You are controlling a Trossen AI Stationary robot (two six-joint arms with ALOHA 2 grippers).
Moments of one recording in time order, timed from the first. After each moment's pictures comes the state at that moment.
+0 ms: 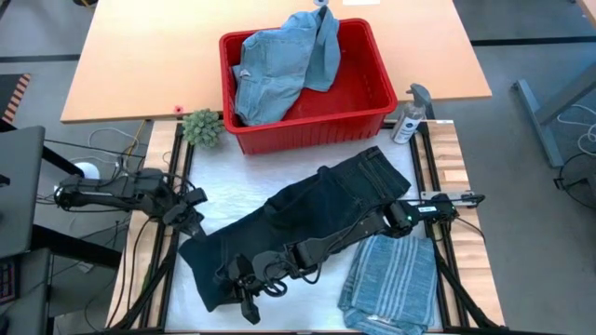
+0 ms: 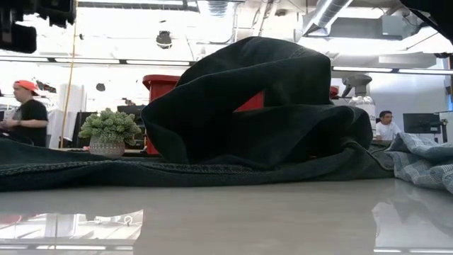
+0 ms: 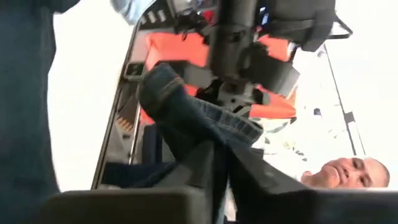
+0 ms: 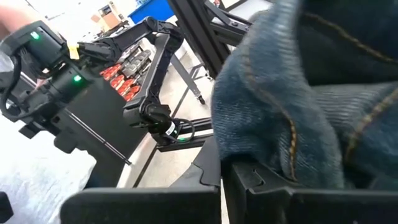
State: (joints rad) left arm -0.07 0.29 0.37 -0.13 0.66 -1.43; right arm 0.37 2.46 2.24 0.08 -0.11 0.54
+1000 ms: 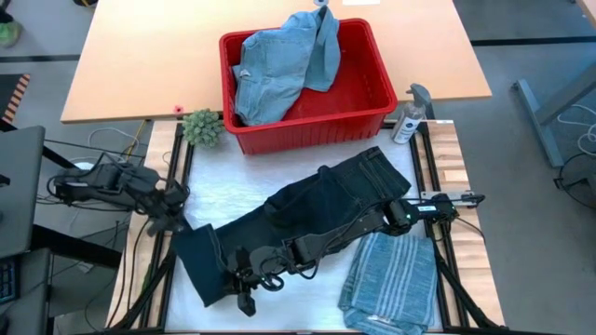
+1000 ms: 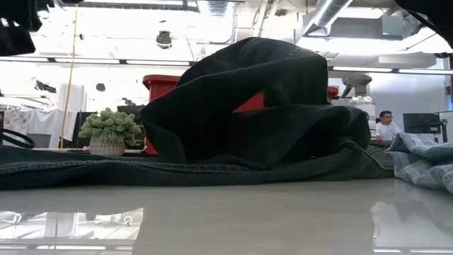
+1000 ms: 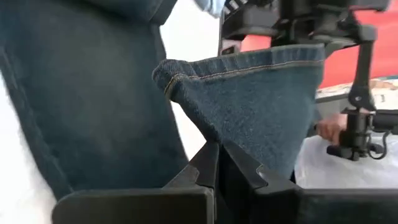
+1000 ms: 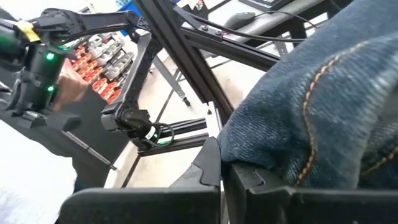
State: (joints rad) left arm -0.16 0.29 0.66 -0.89 0.43 -0.83; right arm 0.36 2.46 2.24 0.05 -0.07 0.54
